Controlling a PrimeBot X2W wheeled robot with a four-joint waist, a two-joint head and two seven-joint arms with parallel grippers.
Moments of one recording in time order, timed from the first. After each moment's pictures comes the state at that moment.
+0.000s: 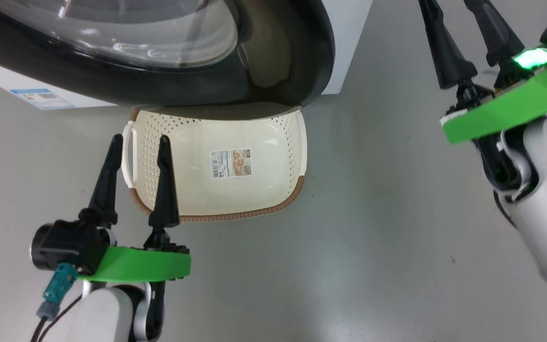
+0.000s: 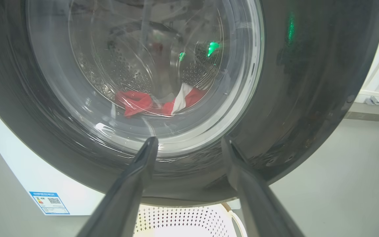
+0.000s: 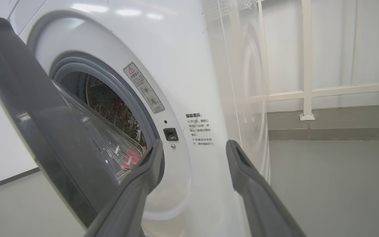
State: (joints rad) left arm -0.34 0.03 -0.13 0.08 -0.26 0.06 -0.25; right arm -0.83 -0.34 0.43 0.35 0.82 0.13 -0.26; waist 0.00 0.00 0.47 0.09
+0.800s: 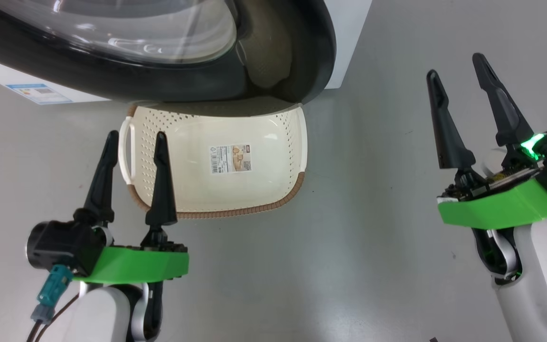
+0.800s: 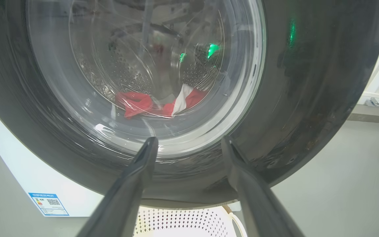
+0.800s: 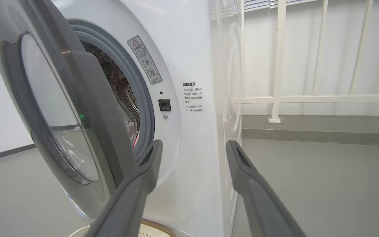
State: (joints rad) left arm -0.34 0.03 -0.13 0.05 -0.25 0.06 -0.25; right arm -0.42 -0.15 0.10 0.04 0.33 0.13 -0.26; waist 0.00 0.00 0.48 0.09
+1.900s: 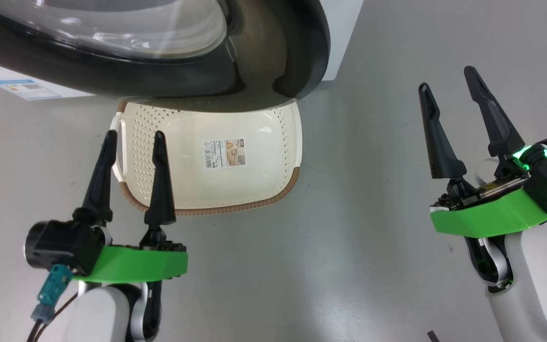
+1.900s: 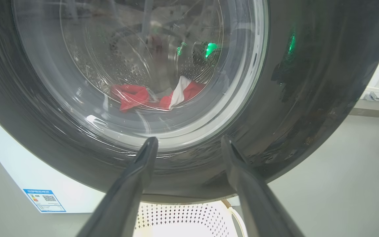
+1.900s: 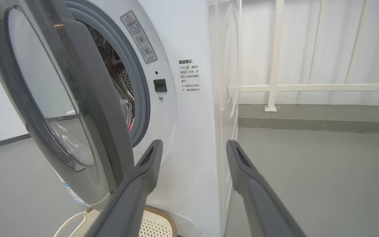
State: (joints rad) left arm -0.34 0.03 -0.12 0.05 -0.24 0.06 -0.25; right arm -0.39 -0.13 0.10 0.04 0.29 0.13 -0.26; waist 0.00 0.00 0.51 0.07
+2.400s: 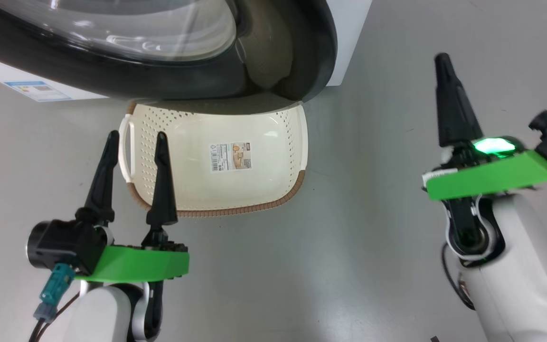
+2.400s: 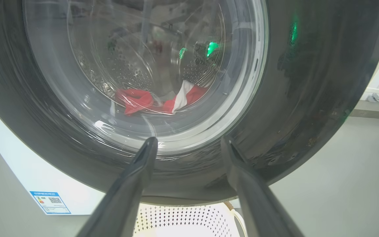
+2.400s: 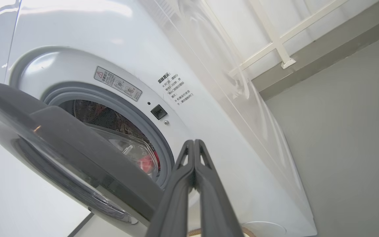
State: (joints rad) left arm -0.34 0.03 -0.13 0.06 -0.24 0.06 -0.25; right arm -0.48 -0.08 0.13 0.17 0.76 0.13 -0.26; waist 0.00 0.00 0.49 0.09
